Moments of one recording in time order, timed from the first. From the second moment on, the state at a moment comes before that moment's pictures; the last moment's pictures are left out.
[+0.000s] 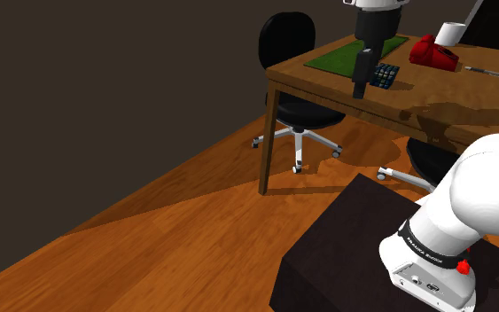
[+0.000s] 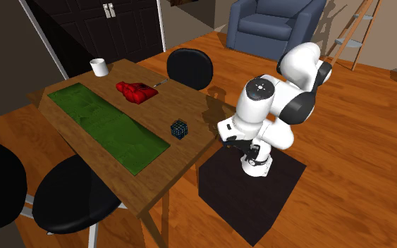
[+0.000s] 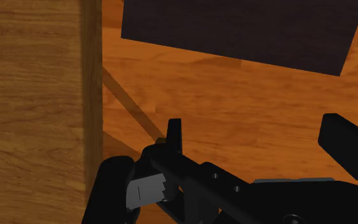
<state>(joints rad) 0.00 -0.76 0.04 -2.39 -0.09 1.51 -0.17</state>
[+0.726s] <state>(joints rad) -0.06 -0.71 -0.18 -2.34 -0.21 1.57 -0.41</state>
